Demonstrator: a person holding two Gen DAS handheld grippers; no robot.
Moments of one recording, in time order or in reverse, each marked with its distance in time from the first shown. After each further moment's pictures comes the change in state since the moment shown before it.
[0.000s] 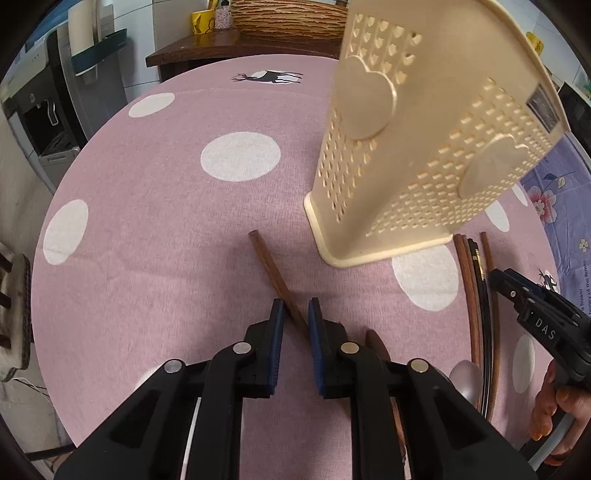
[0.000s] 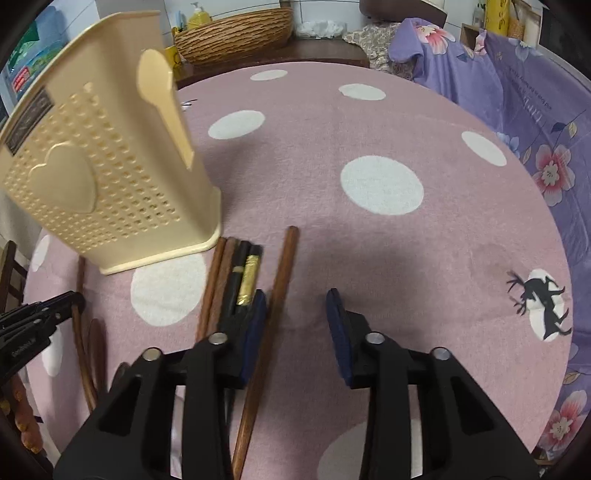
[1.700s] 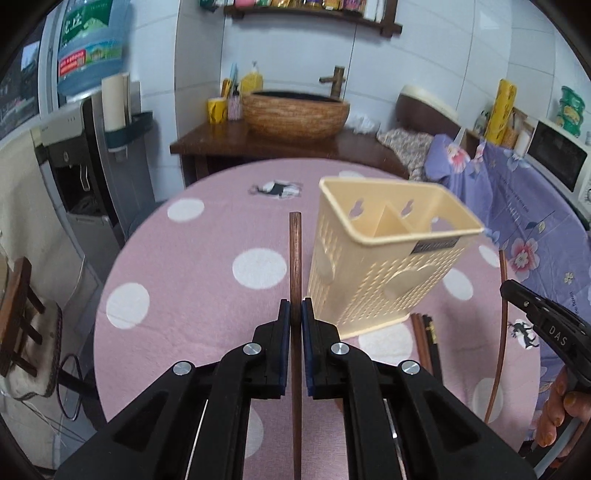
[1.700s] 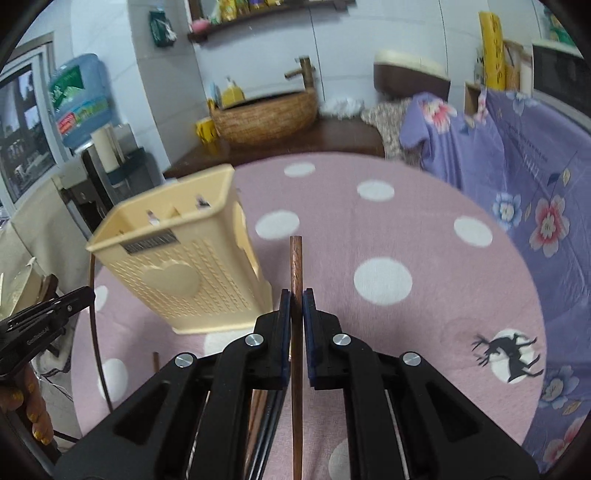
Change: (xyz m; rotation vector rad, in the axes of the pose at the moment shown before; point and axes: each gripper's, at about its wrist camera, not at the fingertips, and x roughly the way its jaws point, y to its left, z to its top) left arm -0.113 -0.027 -0.009 0.016 -0.356 0.031; right arm -0.119 0.006 0.020 -0.032 -0.325 0.144
